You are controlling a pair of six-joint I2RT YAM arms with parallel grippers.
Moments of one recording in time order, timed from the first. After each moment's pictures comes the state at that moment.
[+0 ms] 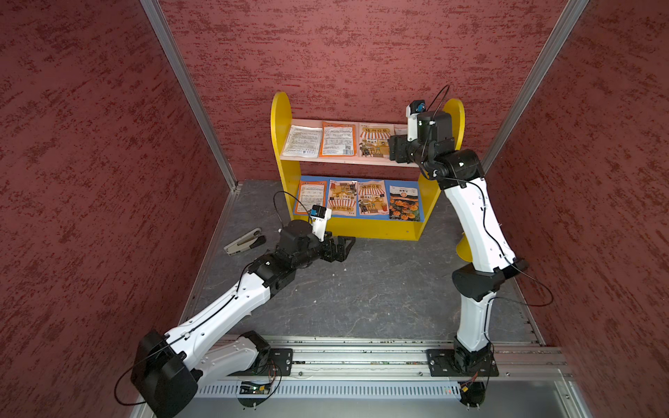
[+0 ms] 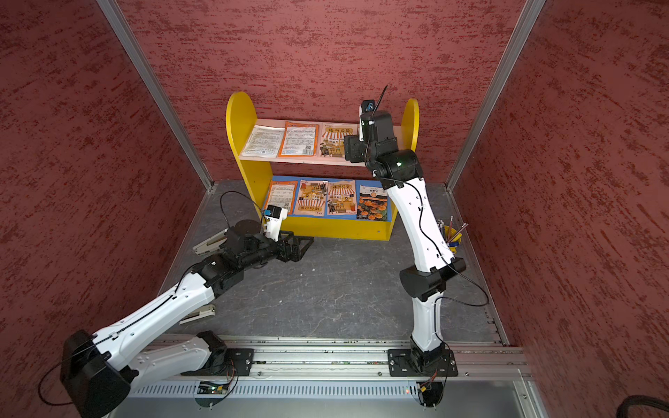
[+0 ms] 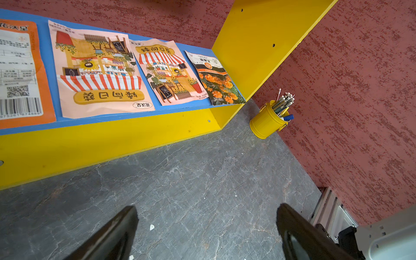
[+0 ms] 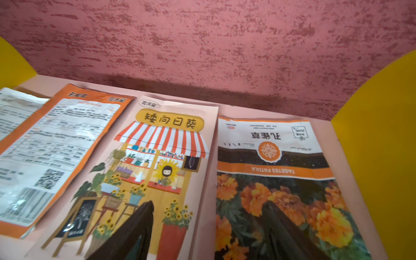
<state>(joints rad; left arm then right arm) -0.62 1.09 0.85 -0.16 0.18 -0.43 0.42 2.00 2.62 -1.01 0.27 0.12</state>
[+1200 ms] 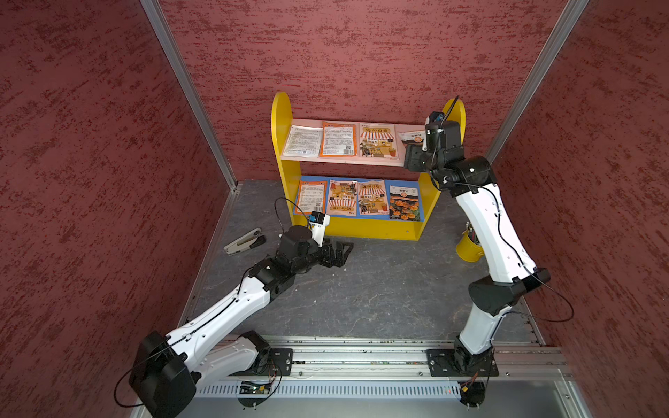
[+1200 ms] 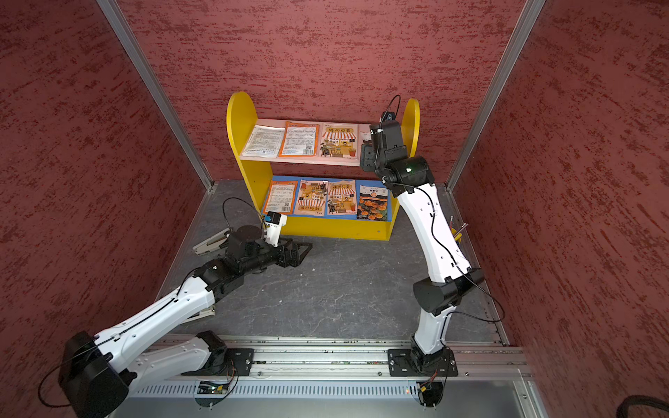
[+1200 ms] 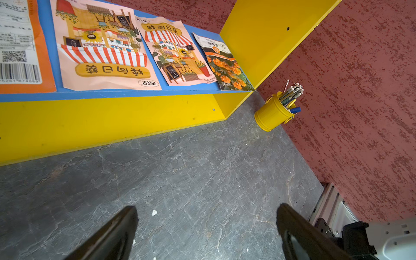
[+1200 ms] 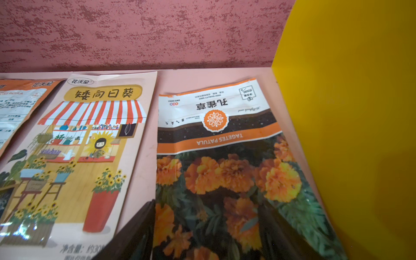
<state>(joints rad) -0.62 1.07 0.78 -0.15 0.18 -0.45 0.38 1.79 2.31 -1.00 0.36 0.27</state>
